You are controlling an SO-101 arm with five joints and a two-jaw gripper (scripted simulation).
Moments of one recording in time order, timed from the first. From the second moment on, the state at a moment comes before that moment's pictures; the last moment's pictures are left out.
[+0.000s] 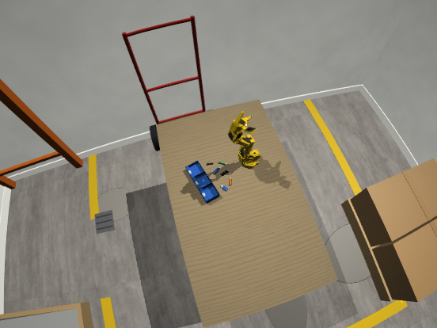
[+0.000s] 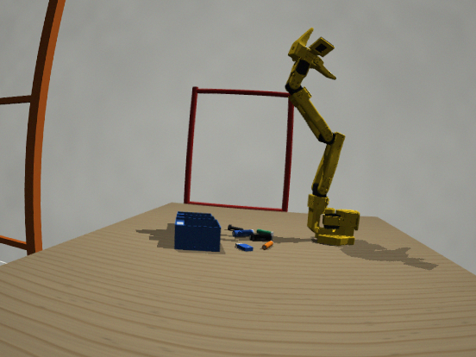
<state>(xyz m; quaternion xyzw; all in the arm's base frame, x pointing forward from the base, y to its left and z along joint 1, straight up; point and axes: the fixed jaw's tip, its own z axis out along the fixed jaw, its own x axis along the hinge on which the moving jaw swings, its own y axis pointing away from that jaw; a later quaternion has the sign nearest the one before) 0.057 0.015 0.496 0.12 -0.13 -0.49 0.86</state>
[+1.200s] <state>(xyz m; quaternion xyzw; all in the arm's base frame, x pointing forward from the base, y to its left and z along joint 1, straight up) 0.214 0.047 0.431 -0.20 0.19 -0.54 0.80</state>
